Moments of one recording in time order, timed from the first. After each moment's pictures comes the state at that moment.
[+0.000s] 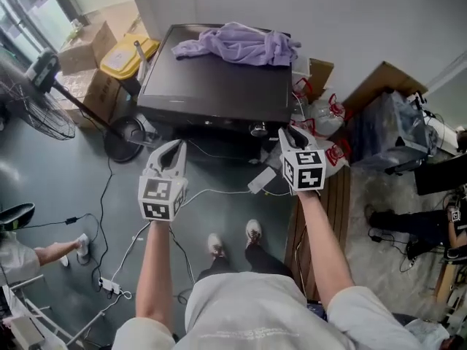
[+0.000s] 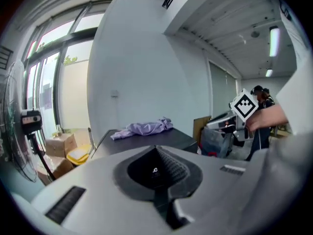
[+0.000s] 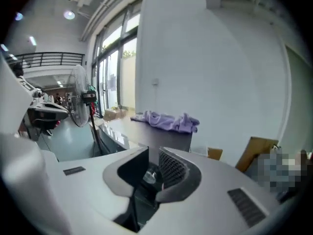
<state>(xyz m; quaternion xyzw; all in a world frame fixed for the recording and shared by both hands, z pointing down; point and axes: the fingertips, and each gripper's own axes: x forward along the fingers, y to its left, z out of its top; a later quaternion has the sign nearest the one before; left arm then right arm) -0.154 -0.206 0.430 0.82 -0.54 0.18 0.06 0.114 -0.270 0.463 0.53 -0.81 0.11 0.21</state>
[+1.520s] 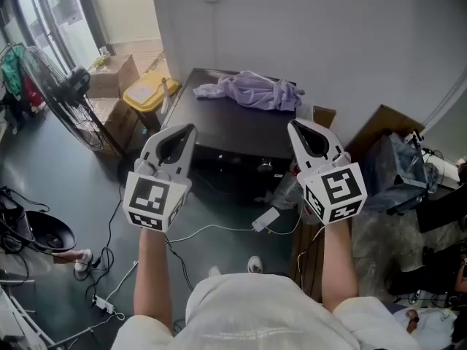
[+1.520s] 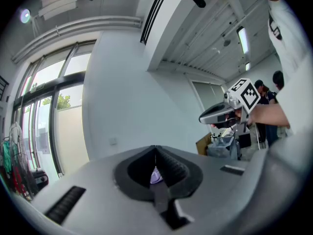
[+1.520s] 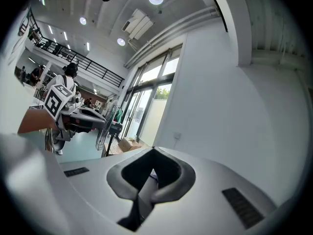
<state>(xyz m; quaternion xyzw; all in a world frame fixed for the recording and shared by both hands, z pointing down) -0.137 -0.182 0.200 0.83 -0.53 0.10 -0.13 0.047 -0.208 0.189 0.43 -0.89 -0.14 0.10</state>
